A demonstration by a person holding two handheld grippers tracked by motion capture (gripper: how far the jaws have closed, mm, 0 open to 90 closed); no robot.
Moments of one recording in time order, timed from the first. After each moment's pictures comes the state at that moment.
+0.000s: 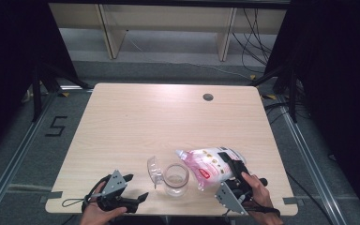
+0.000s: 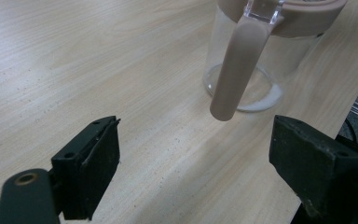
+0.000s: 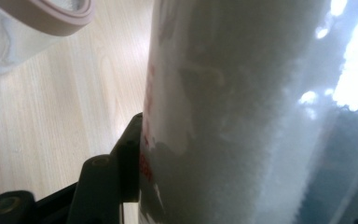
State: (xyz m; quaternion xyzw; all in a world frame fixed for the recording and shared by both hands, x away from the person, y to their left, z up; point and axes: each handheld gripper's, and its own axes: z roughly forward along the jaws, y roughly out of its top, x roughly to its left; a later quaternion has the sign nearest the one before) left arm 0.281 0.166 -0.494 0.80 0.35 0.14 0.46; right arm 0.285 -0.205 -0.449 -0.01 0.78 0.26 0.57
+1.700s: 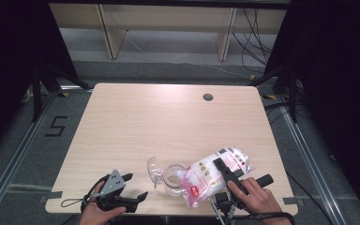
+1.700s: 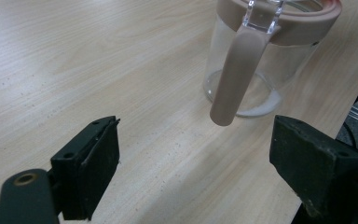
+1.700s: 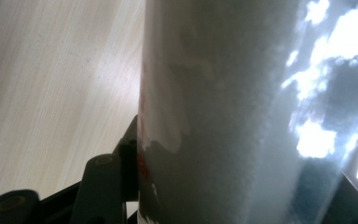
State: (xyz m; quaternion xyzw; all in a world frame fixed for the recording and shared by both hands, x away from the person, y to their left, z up) left arm 0.281 0.169 -0.492 0.80 0.34 0.14 0.47; right arm 0.270 -0.187 -0.440 -0.23 0.77 0.01 0.59
